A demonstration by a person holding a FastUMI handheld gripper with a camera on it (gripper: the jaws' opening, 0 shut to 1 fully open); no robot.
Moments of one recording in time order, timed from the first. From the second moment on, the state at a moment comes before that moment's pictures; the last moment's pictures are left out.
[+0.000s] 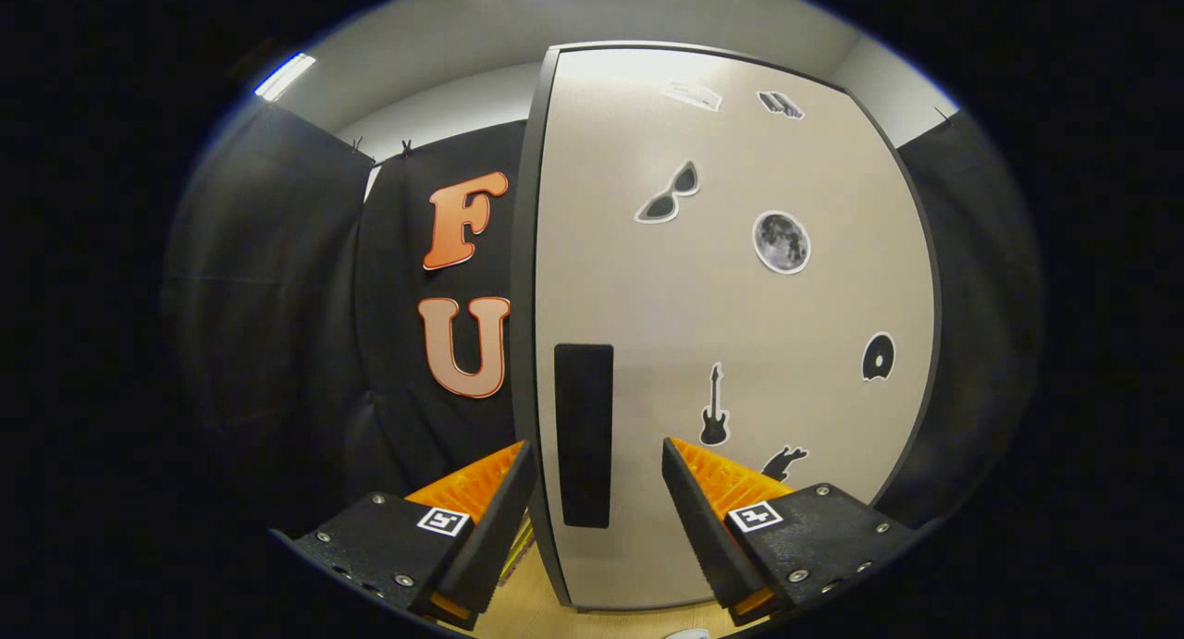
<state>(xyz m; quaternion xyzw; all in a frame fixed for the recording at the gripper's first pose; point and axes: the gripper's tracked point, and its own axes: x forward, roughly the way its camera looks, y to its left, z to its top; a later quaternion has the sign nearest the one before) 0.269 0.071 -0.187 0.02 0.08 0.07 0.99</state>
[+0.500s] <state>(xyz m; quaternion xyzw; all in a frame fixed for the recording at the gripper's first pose) 0.288 0.077 -0.197 0.01 0.09 0.04 0.99</state>
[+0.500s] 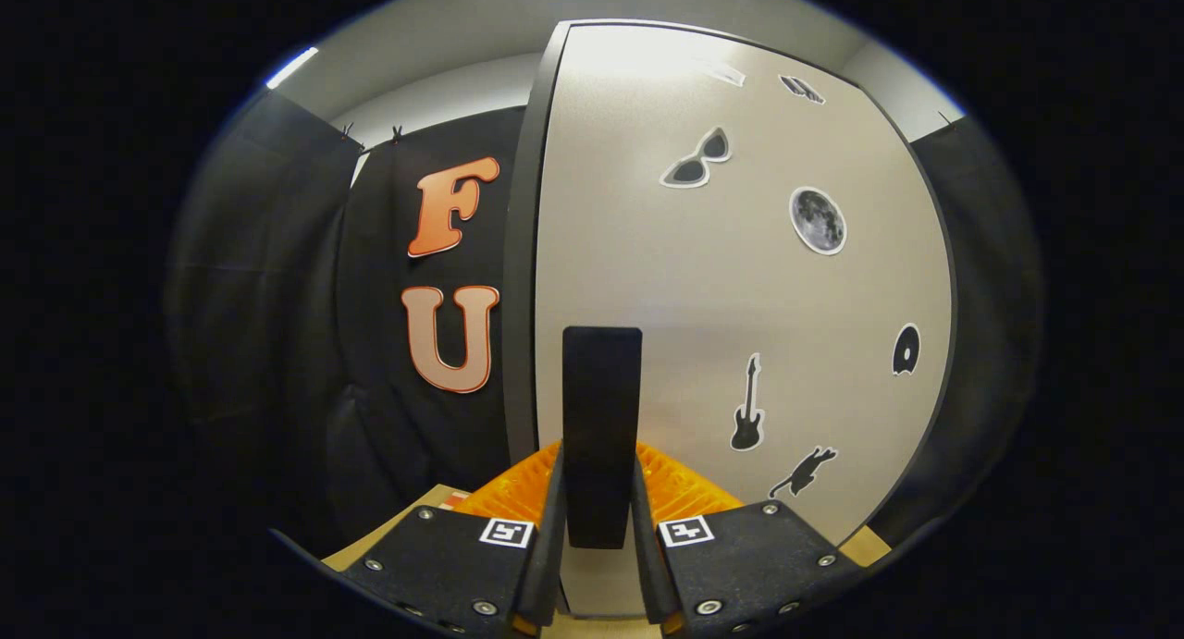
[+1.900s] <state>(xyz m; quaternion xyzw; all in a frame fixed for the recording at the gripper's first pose) 0.192 0.012 -0.187 0.00 0.13 -0.03 0.99</state>
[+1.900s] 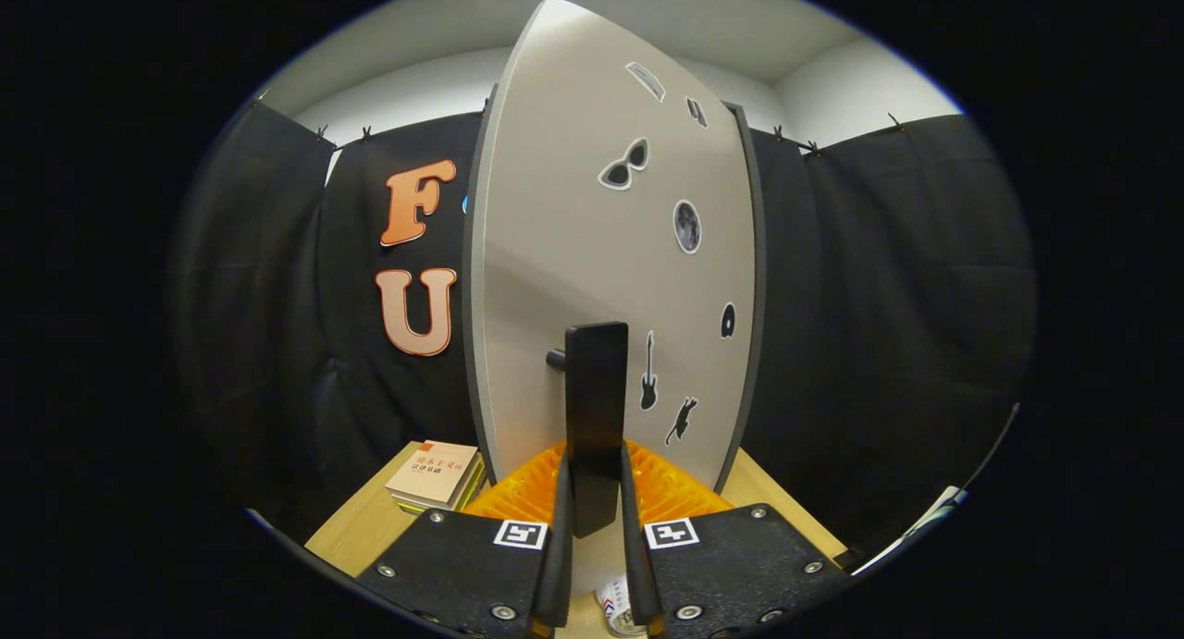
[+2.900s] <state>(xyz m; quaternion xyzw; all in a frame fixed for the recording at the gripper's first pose) 0.179 -0.035 -0.183 -0.01 0.09 0.05 0.99</state>
